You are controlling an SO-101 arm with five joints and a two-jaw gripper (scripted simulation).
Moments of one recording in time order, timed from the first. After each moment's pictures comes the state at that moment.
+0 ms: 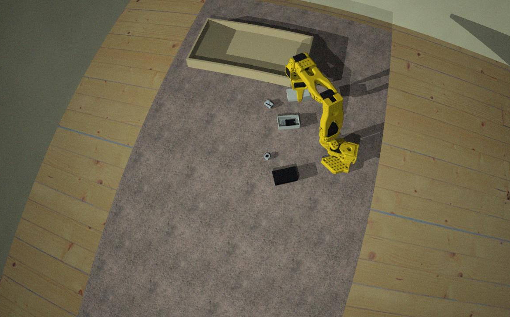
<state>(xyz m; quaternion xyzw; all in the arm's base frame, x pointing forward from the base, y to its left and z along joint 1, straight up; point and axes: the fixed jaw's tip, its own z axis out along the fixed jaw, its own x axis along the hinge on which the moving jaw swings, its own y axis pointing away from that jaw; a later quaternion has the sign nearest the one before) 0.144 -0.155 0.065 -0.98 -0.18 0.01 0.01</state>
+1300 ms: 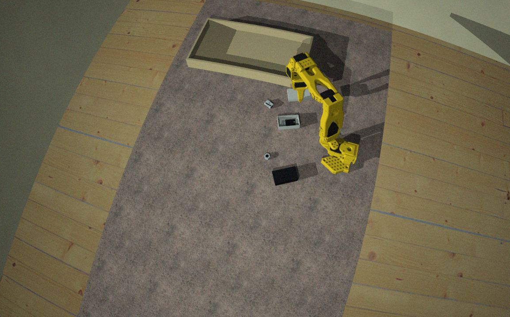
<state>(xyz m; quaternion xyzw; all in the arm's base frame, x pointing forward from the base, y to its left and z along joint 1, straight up) 0.143 -0.155 0.065 -0.98 -0.18 0.01 0.01</state>
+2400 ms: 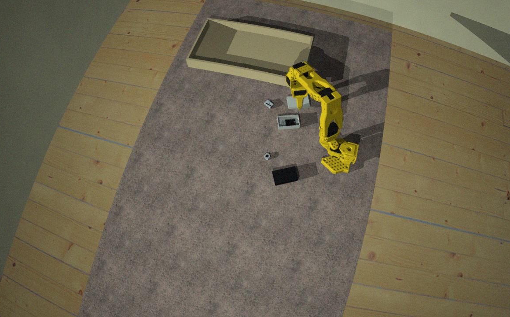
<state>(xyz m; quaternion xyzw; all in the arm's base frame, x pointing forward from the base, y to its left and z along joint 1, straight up) 0.143 -0.156 0.020 -0.98 -0.18 0.01 0.01</state>
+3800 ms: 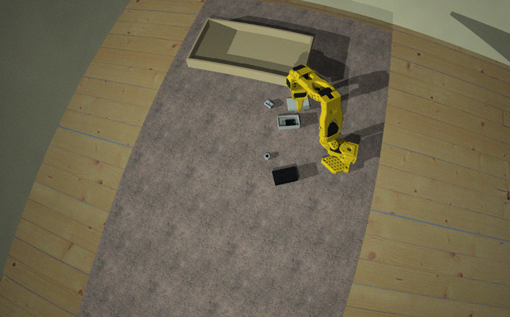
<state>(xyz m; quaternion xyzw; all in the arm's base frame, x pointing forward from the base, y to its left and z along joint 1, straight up) 0.142 -0.155 0.009 -0.98 -0.18 0.01 0.01</state>
